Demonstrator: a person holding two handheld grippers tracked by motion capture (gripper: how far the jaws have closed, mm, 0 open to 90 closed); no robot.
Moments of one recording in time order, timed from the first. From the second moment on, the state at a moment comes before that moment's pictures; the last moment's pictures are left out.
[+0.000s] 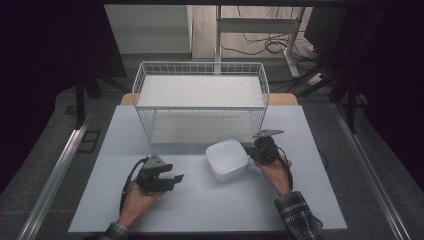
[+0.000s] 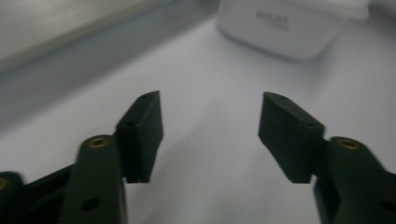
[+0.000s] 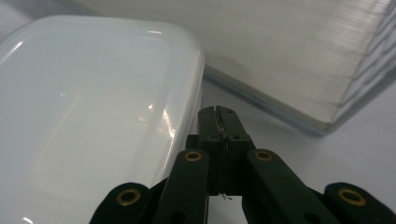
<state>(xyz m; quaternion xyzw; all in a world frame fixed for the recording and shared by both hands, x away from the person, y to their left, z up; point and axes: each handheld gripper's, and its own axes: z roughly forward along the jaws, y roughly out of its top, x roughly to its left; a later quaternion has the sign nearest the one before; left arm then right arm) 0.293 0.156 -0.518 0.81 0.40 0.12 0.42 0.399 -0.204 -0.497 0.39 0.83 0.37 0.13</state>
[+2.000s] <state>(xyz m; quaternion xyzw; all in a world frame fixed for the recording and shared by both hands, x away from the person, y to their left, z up) 0.340 0.129 -0.528 0.79 0.44 0.09 0.42 0.354 -0.155 -0.504 0.35 0.85 0.37 0.14</state>
